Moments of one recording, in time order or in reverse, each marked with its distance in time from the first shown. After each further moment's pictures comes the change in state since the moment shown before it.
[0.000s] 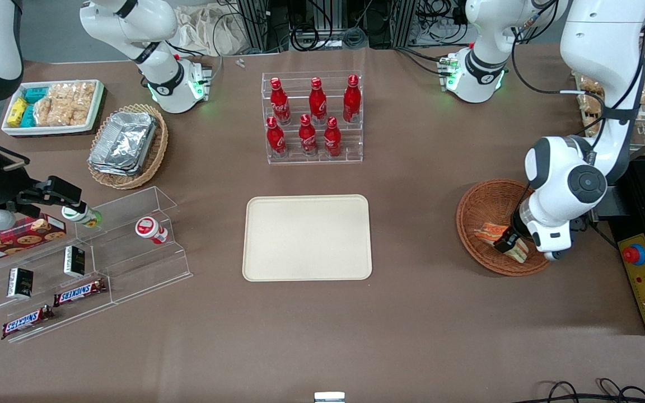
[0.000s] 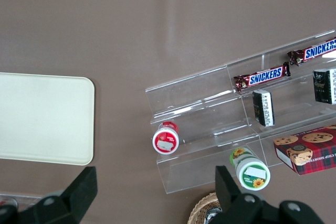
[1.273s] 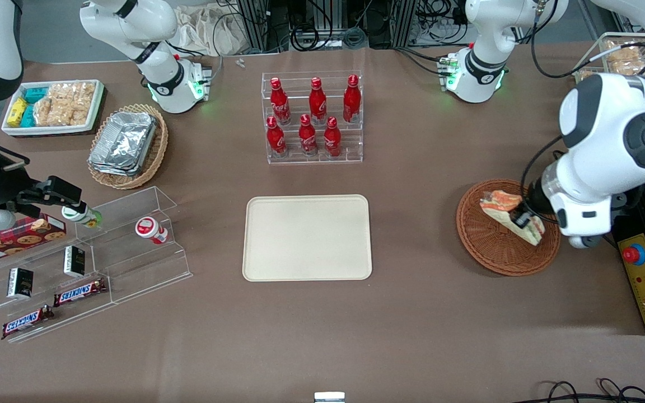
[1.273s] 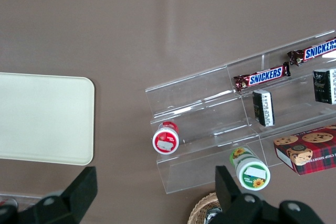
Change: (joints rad) arm -0.039 -0.141 -0.115 0.459 0.003 -0.710 0.068
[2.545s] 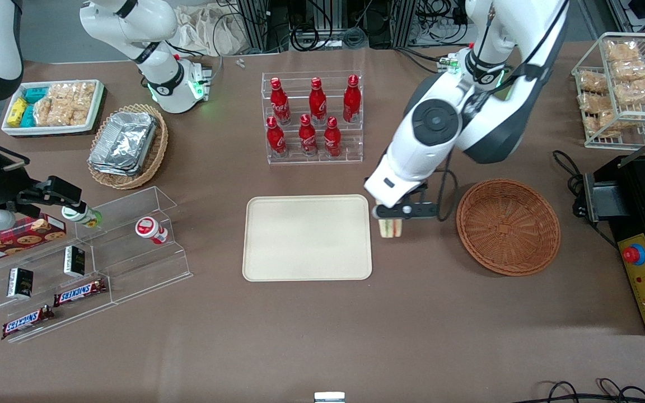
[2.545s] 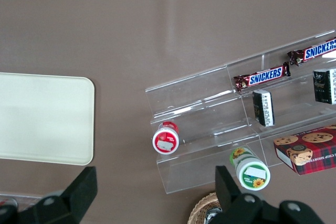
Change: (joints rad) arm -0.199 0.184 -0.254 0.015 0.001 0.230 0.247
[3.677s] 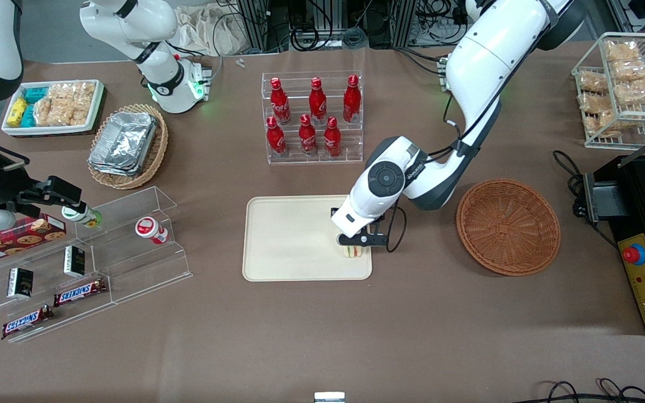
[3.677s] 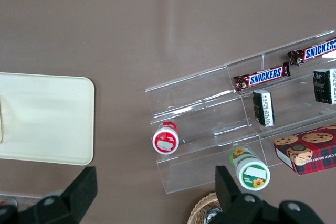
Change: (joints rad) arm -0.059 0.289 0.007 0.006 0.049 0.330 -0.038
